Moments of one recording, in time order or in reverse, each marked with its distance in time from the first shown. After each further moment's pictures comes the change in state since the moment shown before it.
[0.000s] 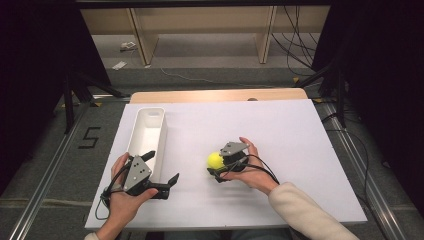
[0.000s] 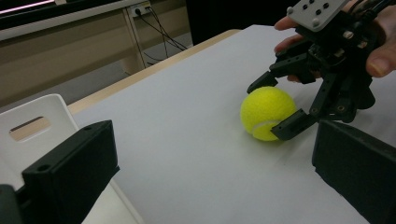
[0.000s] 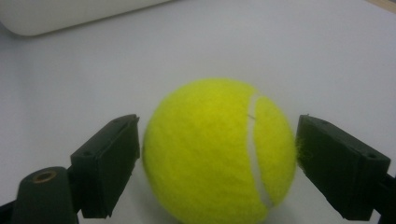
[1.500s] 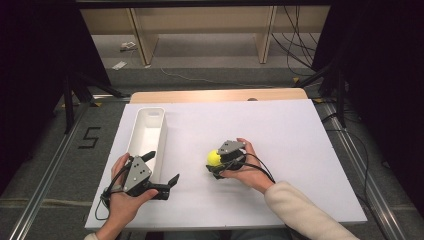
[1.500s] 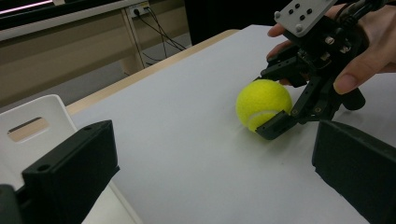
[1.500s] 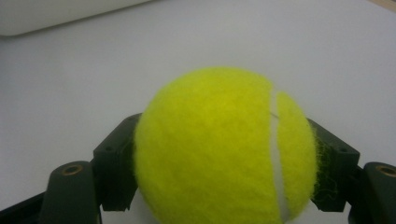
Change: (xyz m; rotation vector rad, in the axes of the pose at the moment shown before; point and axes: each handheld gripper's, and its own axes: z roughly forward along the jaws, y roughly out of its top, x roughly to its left) left arm -0.001 0.000 -0.001 -0.002 -0.004 0.003; right arm -0.001 0.004 0.006 0.010 -0.021 0.005
